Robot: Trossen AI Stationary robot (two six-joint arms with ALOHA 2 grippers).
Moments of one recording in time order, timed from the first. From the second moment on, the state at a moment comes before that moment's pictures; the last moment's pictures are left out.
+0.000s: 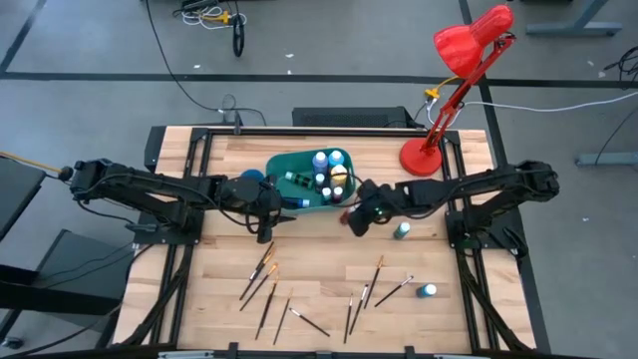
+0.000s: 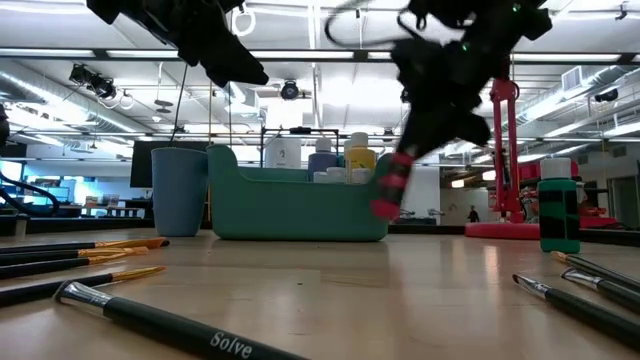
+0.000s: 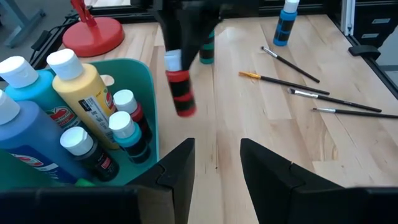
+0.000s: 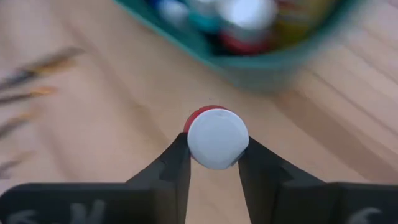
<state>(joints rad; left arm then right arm) -0.05 1.15 0.75 -0.10 -0.06 0.01 0.03 1.44 0.91 -0.39 0.19 0.77</state>
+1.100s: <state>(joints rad) -0.09 1.15 0.75 -0.06 -0.04 0.04 -0.03 1.90 1.47 -0.52 0.32 0.43</state>
